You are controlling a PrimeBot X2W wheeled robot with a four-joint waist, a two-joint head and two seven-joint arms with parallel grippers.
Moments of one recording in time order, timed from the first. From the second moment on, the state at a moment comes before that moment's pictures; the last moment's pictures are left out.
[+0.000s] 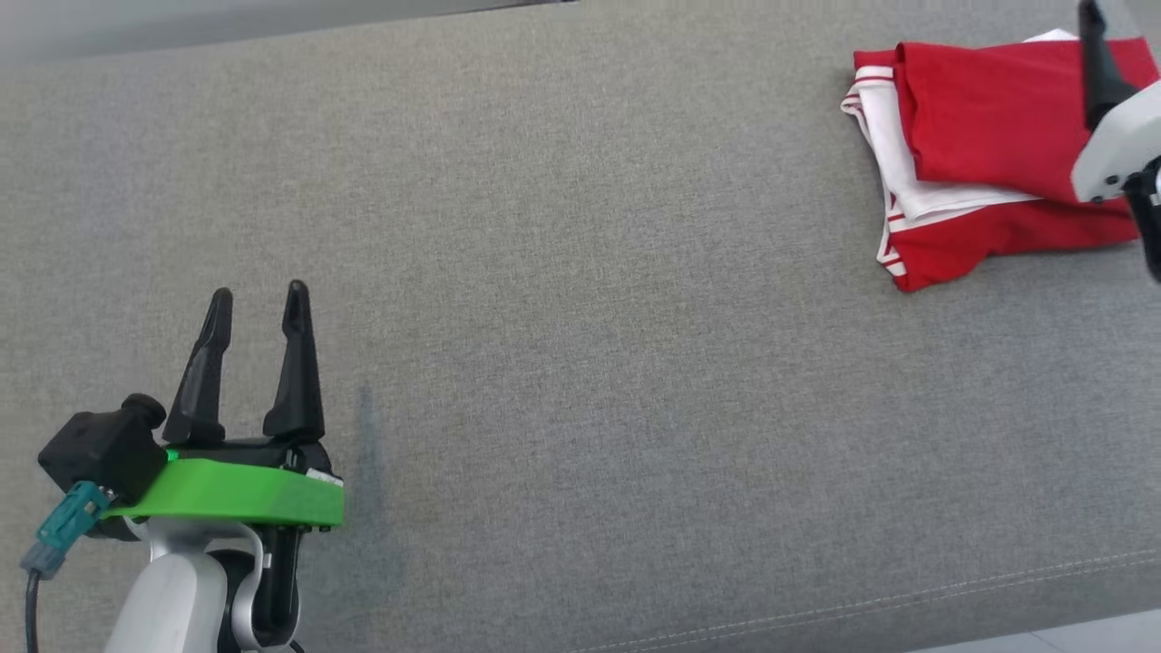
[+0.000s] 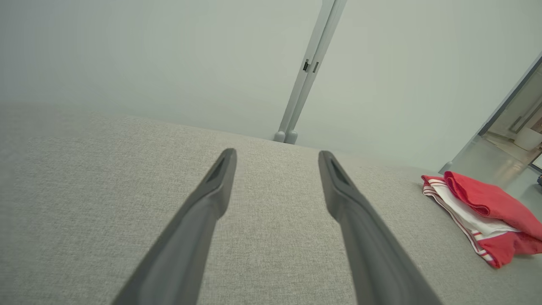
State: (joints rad) left arm -0.12 0.14 -0.20 -0.08 -0.57 0.07 -0.21; right arm -0.93 -0.55 0.73 0.83 0.68 -0.05 -0.25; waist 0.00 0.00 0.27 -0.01
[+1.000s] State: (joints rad) left arm 0.01 0.10 -0.19 0.08 -0.50 0.11 -0.23; right arm -0.42 -0.33 0.58 0.41 0.59 -0.12 -0.25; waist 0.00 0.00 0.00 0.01
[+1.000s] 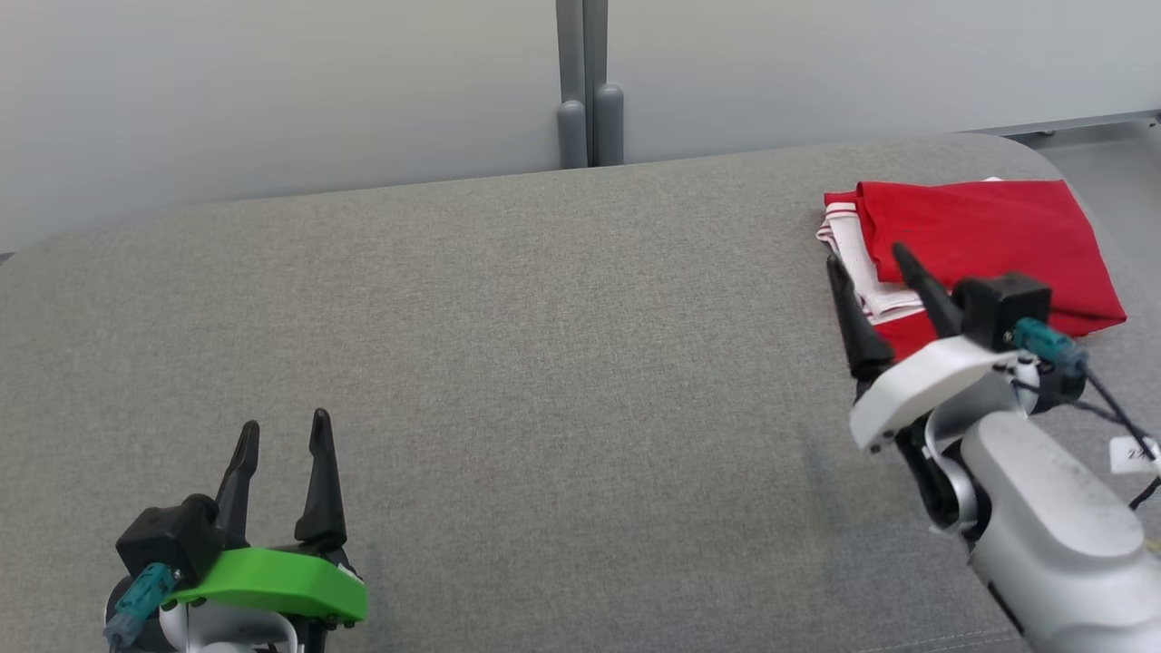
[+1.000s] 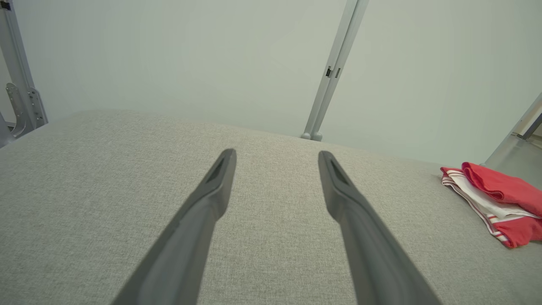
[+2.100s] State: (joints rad) left arm 0.07 0.07 -0.20 0.06 -0.47 0.11 -0.25; right arm -0.06 -0.16 0.34 0.22 0.30 -0.13 -0.25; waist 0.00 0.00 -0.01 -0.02
